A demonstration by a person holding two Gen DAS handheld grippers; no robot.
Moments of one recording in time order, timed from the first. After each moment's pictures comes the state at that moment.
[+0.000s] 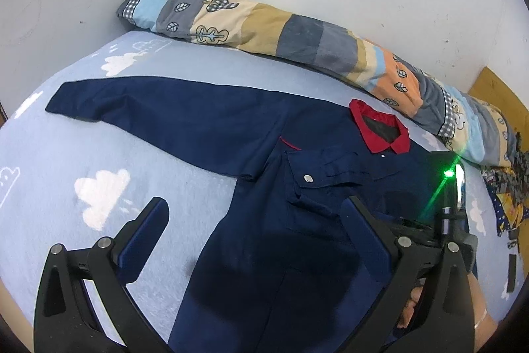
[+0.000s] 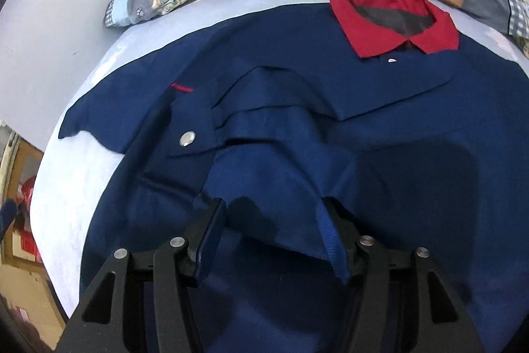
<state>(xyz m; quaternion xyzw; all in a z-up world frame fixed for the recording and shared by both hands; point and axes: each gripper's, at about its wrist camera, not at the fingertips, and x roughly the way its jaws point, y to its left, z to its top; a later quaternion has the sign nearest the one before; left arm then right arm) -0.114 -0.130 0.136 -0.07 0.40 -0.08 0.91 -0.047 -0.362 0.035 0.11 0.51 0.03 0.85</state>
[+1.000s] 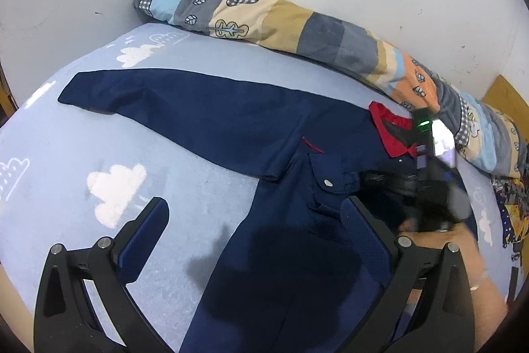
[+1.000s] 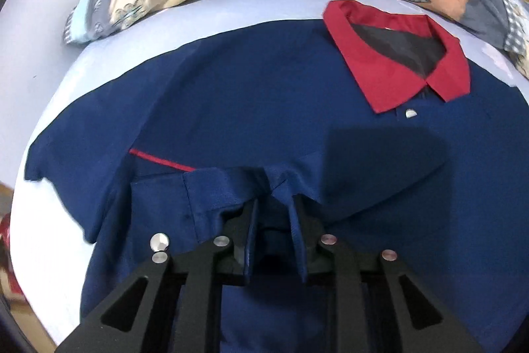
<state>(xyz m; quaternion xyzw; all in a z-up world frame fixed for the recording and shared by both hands) -0.101 -0.118 0.130 -0.08 0.41 -0.05 0.91 0.025 -0.351 0.034 0.11 0.52 -0.04 0.85</state>
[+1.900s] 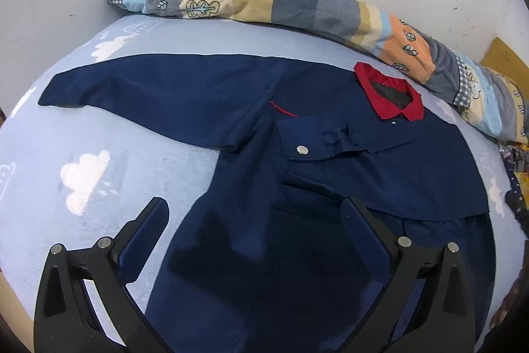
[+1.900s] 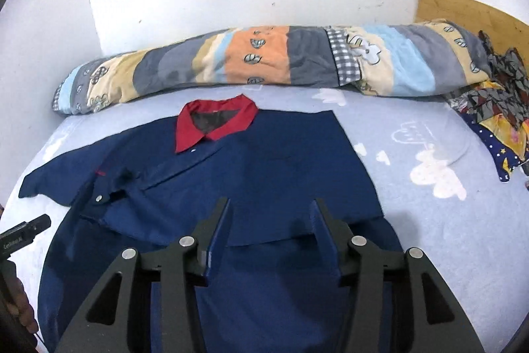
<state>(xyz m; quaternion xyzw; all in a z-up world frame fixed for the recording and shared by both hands) -0.103 -0.172 0.108 -0.03 0.45 -0.07 0.89 -0.197 -0.498 0.139 0.07 0.35 -0.16 0.92</state>
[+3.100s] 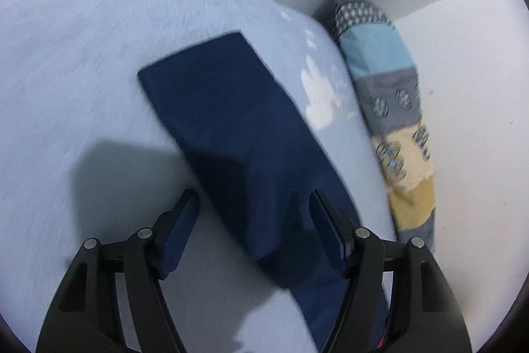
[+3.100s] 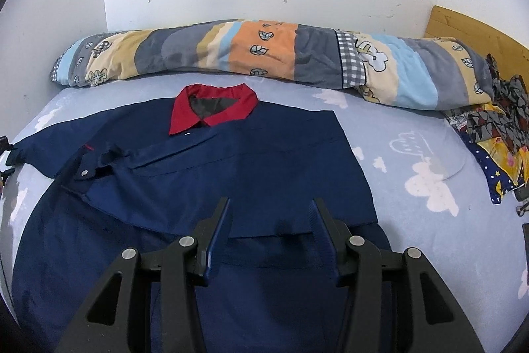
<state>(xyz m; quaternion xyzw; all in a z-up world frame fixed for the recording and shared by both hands) 0.077 0.202 -0.005 -0.47 0.37 0.08 0.80 -0.198 -0.492 0.126 0.02 0.37 -0.16 0.92</state>
